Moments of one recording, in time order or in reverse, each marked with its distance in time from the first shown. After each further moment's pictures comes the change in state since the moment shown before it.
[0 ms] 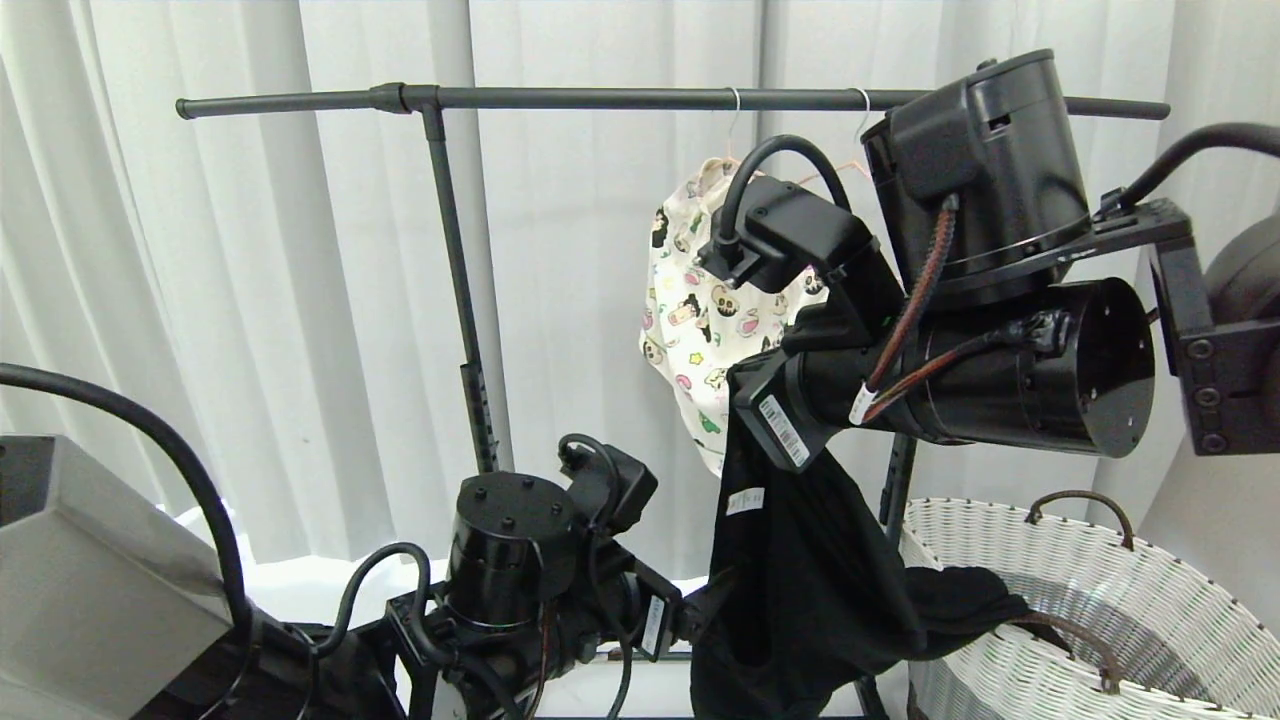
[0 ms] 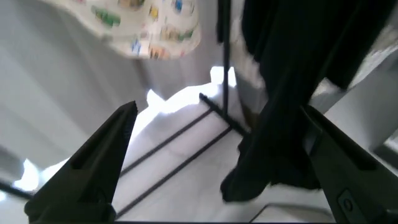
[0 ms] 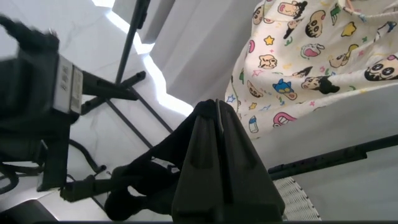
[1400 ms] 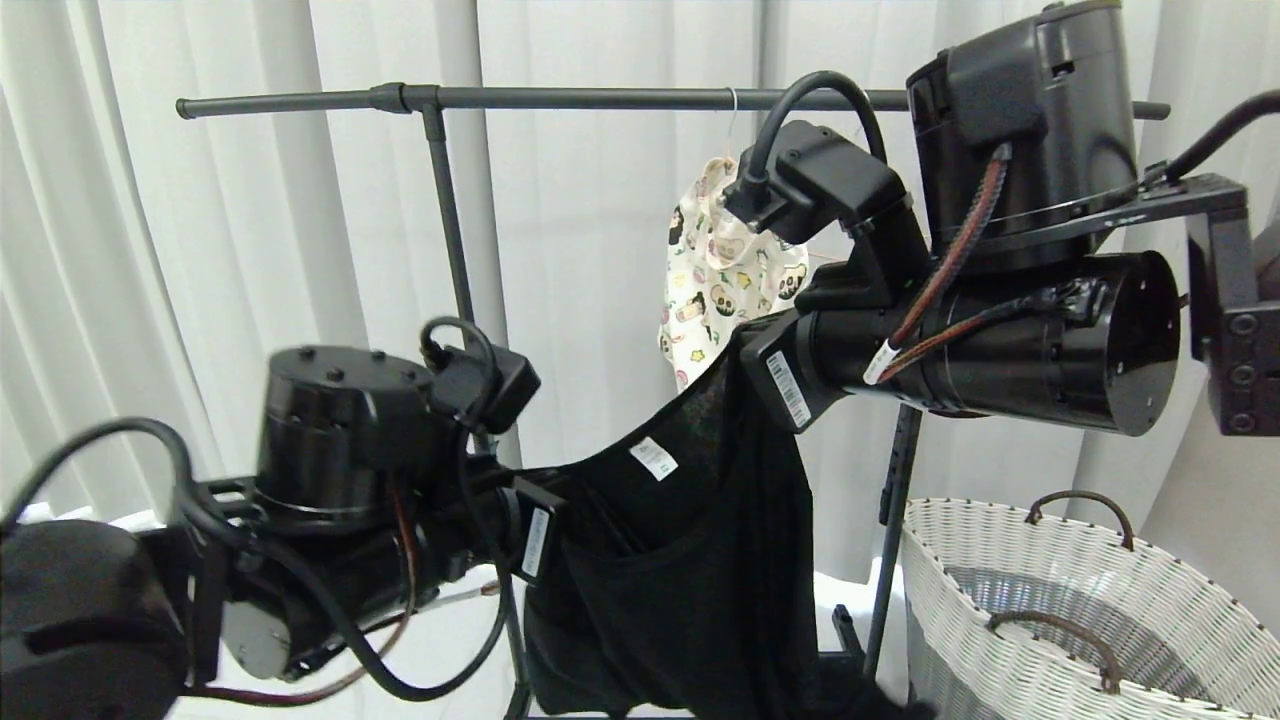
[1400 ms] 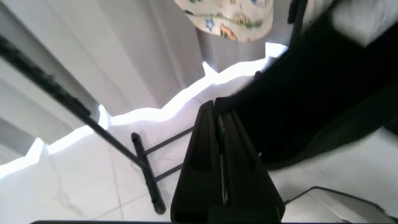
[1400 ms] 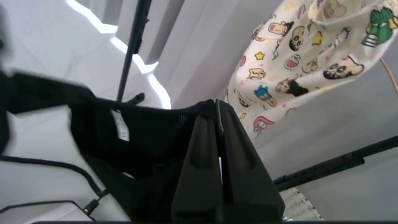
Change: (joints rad) left arm 0.120 -0.367 -0.195 0.639 0.115 0.043; right arm -0.009 -0.022 0.008 -0.086 -0.025 0.027
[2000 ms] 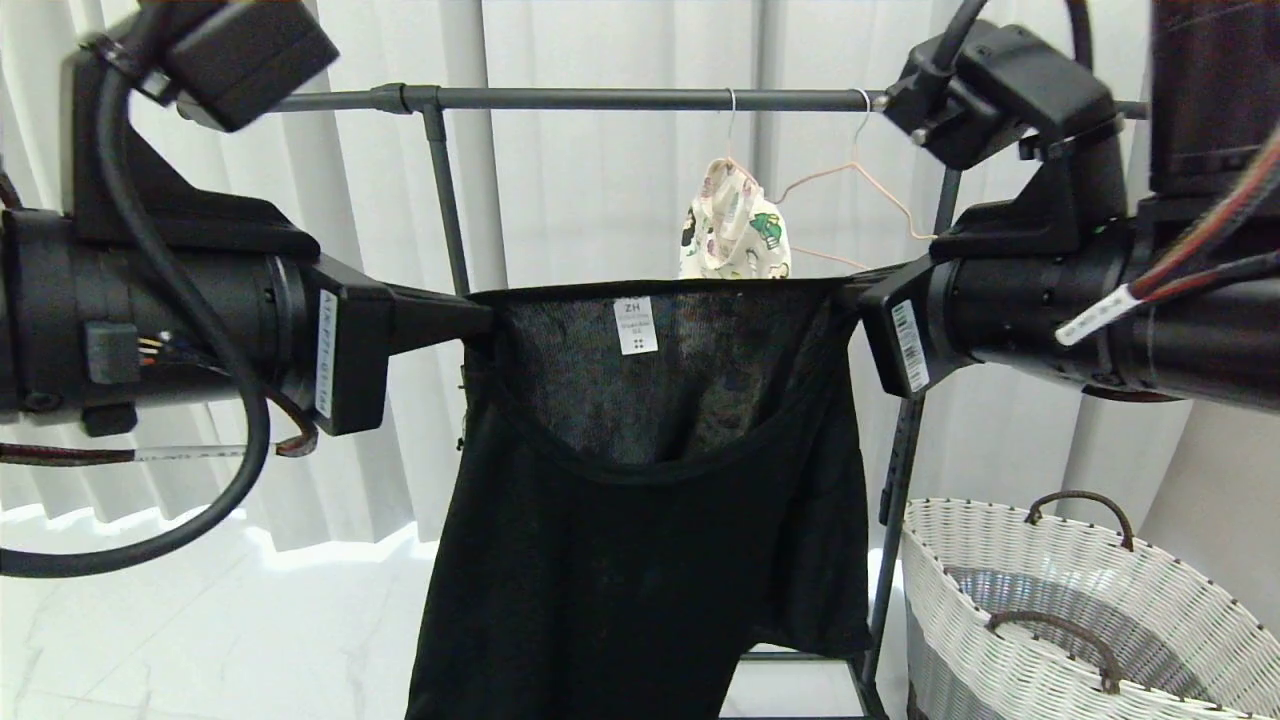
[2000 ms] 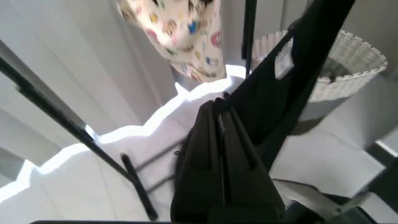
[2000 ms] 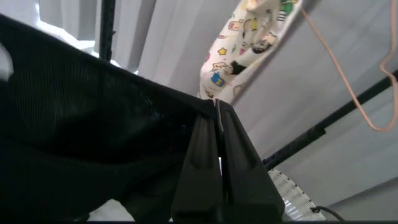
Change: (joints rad) left arm 0.014 -0.210 -0.539 0.639 -0.156 0.085; right arm -0.007 -0.169 0.091 -0.001 -0.110 0.044
